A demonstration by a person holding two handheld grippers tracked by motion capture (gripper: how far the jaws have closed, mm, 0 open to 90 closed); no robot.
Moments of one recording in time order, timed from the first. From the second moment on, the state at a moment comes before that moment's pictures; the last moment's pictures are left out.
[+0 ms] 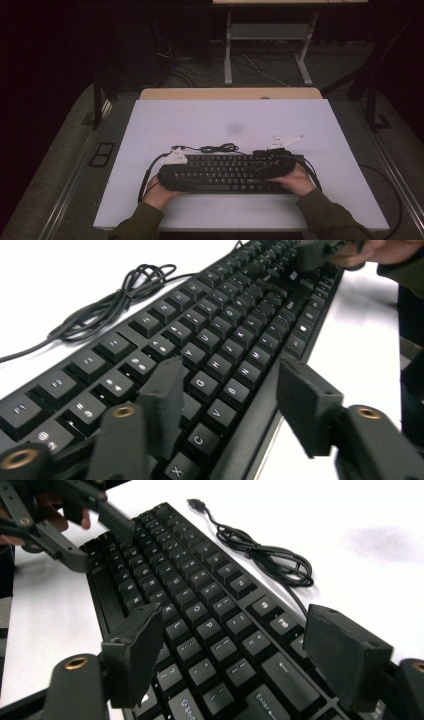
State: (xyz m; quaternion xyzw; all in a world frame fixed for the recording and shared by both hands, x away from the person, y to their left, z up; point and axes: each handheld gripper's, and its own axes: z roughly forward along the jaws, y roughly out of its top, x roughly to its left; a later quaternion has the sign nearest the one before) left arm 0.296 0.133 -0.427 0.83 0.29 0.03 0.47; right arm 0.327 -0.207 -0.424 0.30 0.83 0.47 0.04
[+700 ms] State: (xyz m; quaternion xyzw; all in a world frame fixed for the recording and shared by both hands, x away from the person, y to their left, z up) left arm 0.307 0.127 -0.422 0.82 0.30 0.06 0.48; right arm 0.311 -0.231 -0.419 0.30 0.82 0.49 0.02
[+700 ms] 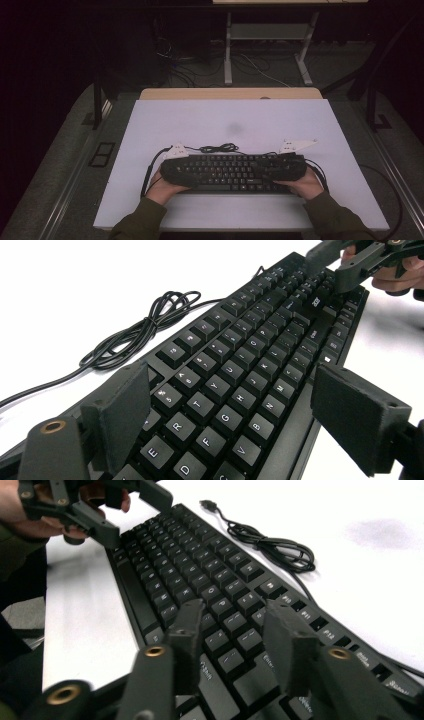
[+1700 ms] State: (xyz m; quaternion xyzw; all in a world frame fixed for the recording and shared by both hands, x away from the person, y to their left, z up) left arm 0.318 0.118 -0.421 0.81 0.32 0.08 0.49; right arm 0.300 -0.230 -0.436 0.27 0.86 0.43 0.02
